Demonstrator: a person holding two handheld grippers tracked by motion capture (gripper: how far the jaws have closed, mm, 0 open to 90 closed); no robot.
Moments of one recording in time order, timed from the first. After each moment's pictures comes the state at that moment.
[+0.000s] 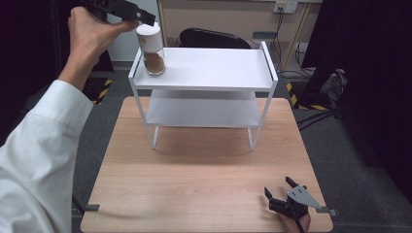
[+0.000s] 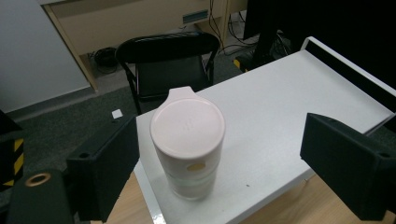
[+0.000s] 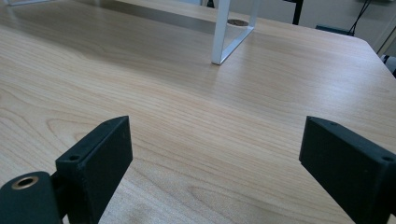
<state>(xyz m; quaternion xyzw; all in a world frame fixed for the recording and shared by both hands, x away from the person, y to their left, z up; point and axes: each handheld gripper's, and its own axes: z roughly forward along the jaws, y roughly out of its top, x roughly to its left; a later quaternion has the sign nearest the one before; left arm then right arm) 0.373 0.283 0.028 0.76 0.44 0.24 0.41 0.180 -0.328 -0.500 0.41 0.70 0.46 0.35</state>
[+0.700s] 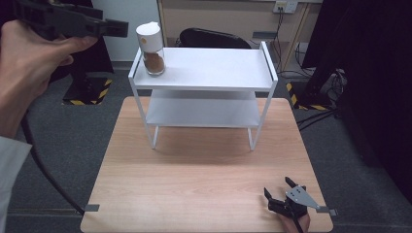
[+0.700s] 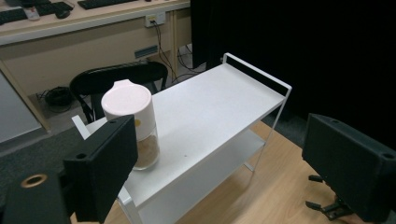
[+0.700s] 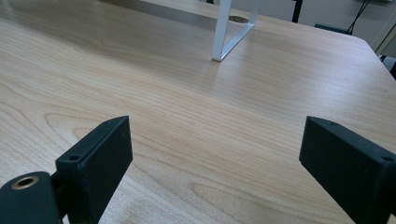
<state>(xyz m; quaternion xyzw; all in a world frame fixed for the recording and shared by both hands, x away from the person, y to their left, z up) 0.275 0.352 0.022 0.76 0.35 0.21 0.51 0.179 -0.324 -0.498 0.41 0.71 0.45 0.35</state>
